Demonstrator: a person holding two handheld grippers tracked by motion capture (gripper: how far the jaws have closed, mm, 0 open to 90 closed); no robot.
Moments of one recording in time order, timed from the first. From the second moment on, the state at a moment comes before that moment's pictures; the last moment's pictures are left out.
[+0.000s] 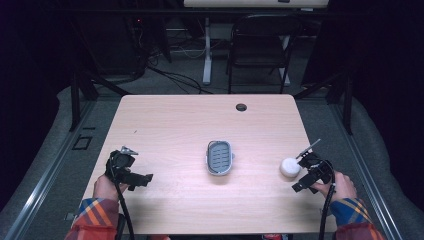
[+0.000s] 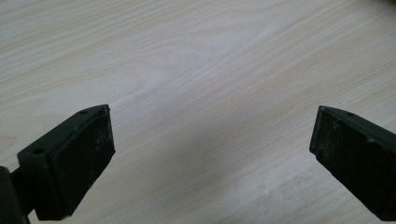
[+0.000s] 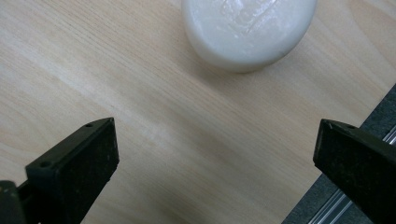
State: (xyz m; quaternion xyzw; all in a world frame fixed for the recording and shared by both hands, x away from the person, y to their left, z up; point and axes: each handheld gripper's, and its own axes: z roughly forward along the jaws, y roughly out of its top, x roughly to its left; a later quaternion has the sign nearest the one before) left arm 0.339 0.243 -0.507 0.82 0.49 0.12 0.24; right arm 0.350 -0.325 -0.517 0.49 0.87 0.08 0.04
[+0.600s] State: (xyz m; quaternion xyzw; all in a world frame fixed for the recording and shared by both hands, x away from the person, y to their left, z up) left arm 0.339 0.242 -0.507 0.83 0.49 0.12 0.24; right arm 0.362 -0.318 -0.512 0.47 0.88 0.08 0.04
